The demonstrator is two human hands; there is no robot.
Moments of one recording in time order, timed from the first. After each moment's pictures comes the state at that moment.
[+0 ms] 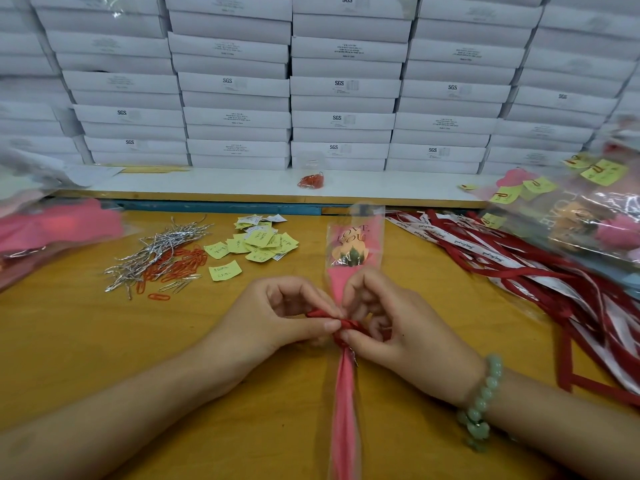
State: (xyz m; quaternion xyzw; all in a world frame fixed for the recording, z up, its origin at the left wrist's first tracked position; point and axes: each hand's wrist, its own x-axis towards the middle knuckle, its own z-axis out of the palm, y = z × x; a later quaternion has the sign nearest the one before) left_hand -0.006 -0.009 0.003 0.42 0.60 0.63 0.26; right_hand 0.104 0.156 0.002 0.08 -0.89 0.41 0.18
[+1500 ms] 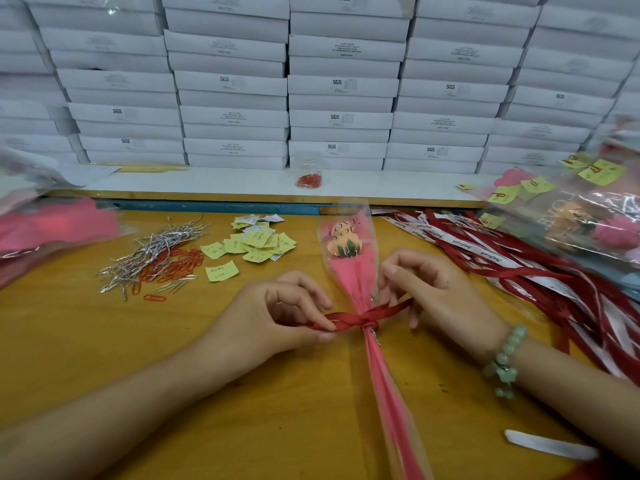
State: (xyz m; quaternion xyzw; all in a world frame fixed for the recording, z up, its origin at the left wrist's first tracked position) left_hand -0.012 -0.010 0.004 0.47 0.67 0.55 0.19; right_hand 0.100 0.196 0.013 -0.02 -0.82 0.53 0.19
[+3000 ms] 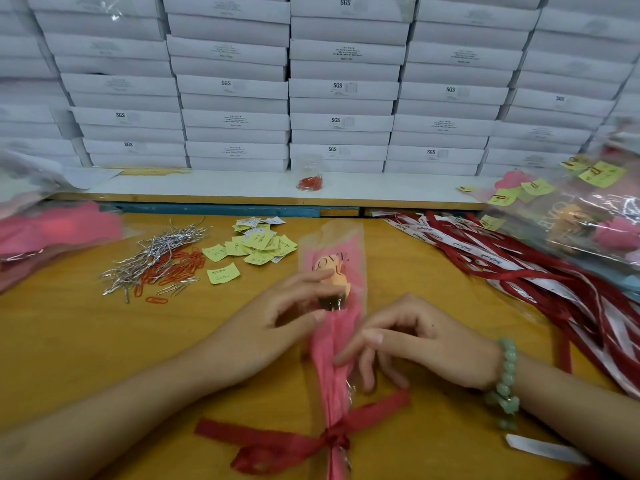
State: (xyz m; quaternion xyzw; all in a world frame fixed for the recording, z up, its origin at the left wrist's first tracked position) left_hand -0.017 -0.010 0.001 0.52 0.73 0.43 0.15; right_hand 0.108 0.183 0.005 0.15 -0.82 0.55 -0.02
